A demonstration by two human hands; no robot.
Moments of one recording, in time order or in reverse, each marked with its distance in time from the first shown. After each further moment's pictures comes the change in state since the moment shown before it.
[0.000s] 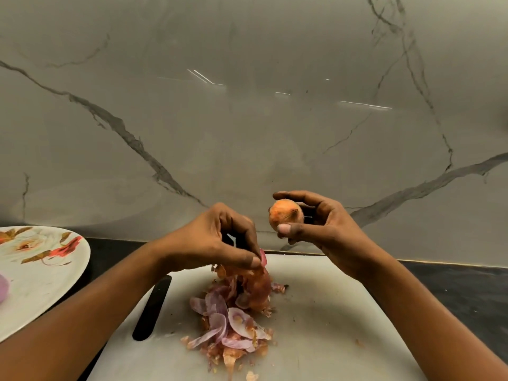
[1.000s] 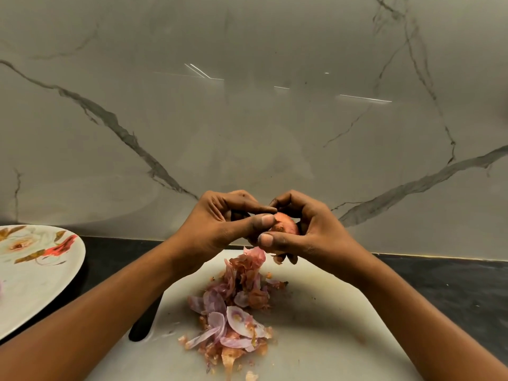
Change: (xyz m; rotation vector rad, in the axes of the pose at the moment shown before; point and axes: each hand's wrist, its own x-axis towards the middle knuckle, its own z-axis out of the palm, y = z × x) left_hand 0.011 0.001 0.020 -0.222 0.399 0.041; right_hand -0.004 0.002 0.020 -0.205 -0.051 -0.087
